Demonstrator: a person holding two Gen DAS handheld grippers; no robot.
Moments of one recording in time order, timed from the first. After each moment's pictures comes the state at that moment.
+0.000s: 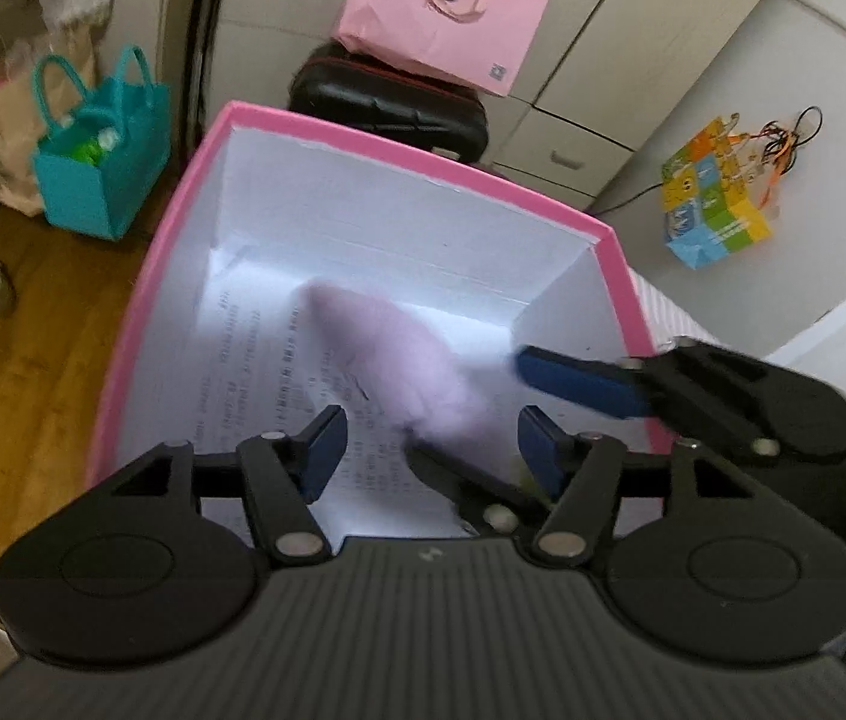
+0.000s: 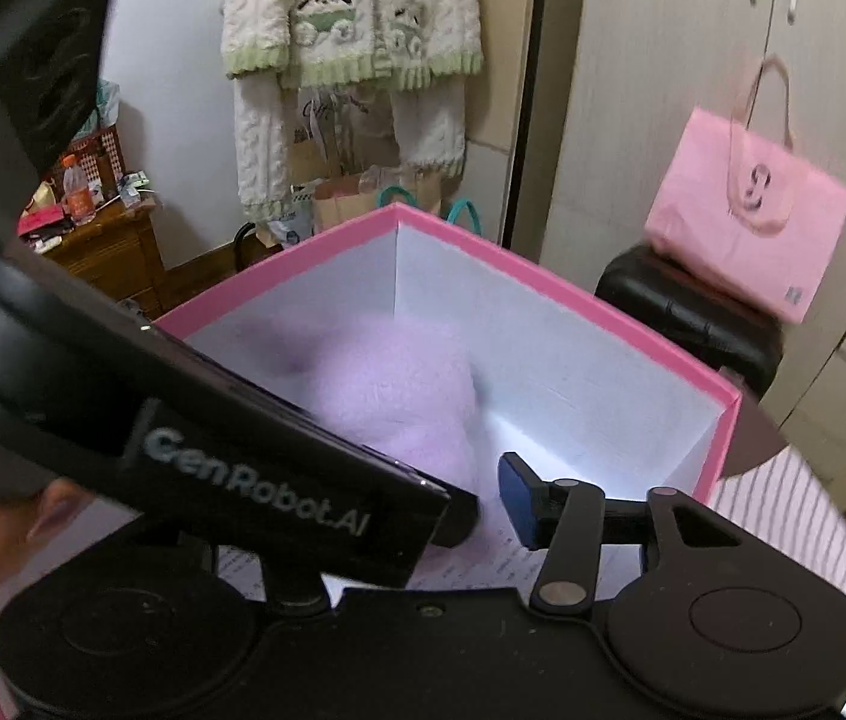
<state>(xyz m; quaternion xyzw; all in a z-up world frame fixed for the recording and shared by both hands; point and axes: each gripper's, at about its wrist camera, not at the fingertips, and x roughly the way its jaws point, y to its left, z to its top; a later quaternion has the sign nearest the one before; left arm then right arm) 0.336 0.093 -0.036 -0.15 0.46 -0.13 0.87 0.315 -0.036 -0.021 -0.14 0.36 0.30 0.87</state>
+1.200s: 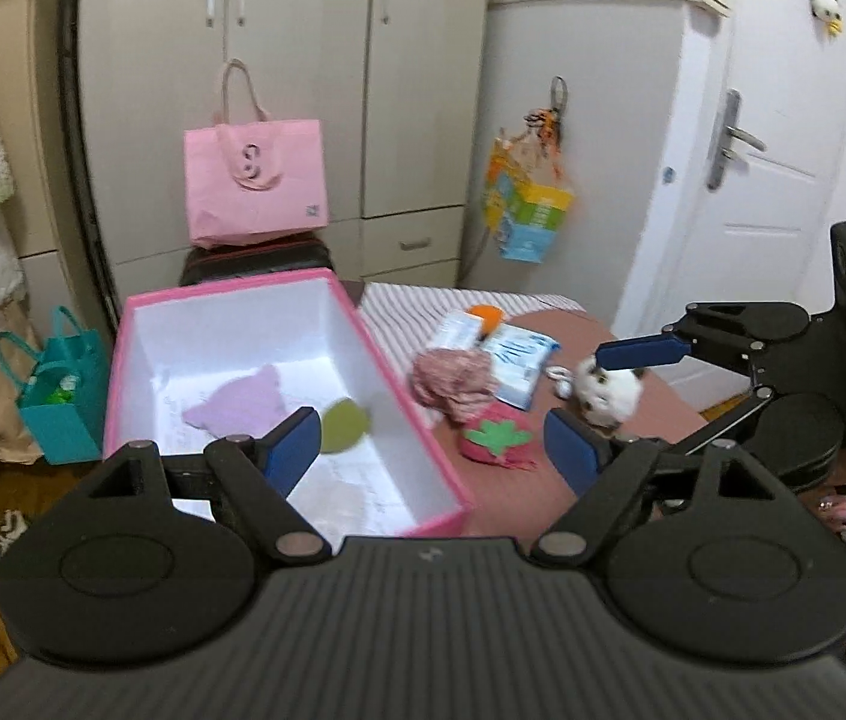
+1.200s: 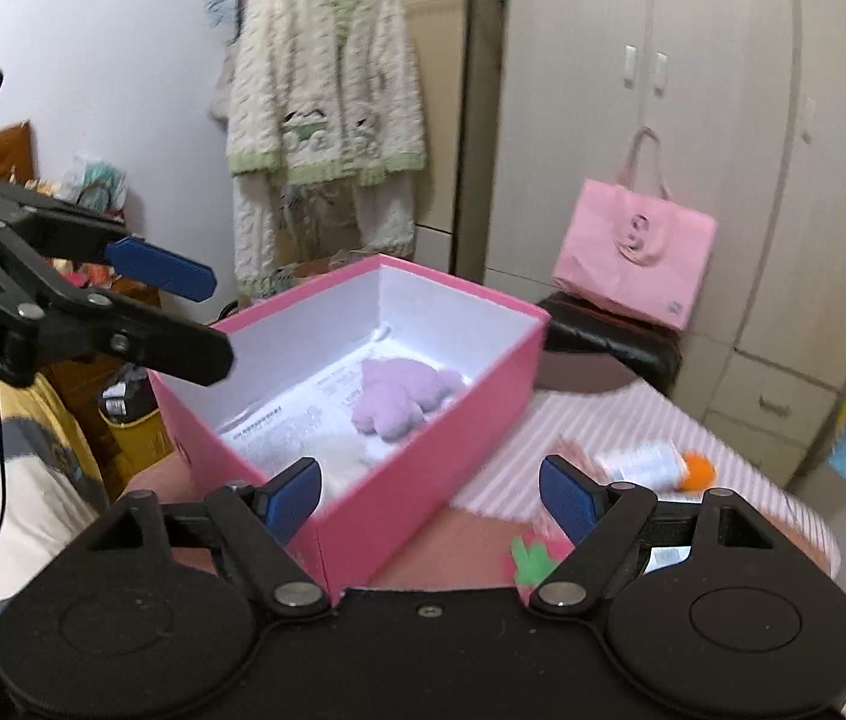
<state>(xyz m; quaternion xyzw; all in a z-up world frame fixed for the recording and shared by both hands) 0.121 0.033 0.061 0.03 0.29 -0.26 0.92 0.125 -0.177 0.035 -0.08 0.28 0.26 0.92</state>
